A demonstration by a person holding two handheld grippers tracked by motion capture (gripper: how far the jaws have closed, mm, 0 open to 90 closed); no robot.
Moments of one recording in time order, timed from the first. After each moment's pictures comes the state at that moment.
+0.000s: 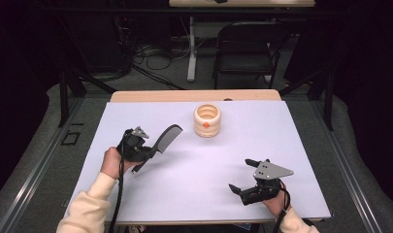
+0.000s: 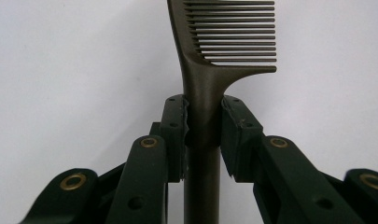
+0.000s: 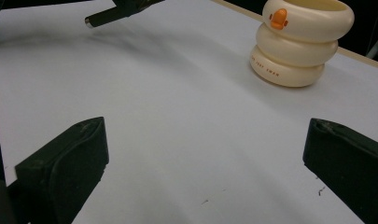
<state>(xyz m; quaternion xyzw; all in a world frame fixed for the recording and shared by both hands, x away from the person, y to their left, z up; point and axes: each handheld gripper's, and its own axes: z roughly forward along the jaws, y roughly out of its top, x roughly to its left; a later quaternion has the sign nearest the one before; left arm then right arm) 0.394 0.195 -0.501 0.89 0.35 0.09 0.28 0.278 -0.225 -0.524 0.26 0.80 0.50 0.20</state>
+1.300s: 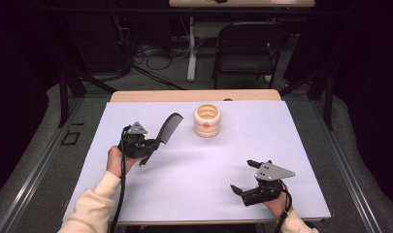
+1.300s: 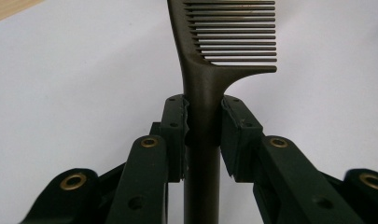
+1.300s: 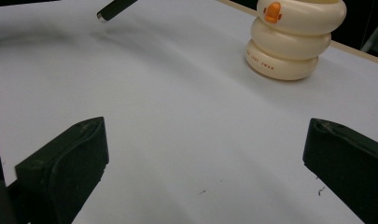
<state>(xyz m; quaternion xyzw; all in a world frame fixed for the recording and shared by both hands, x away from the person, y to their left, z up) 0.396 0.192 -0.497 0.85 0.35 0.13 0.37 0.275 -0.228 -0.525 0.28 0.80 0.49 0.21</state>
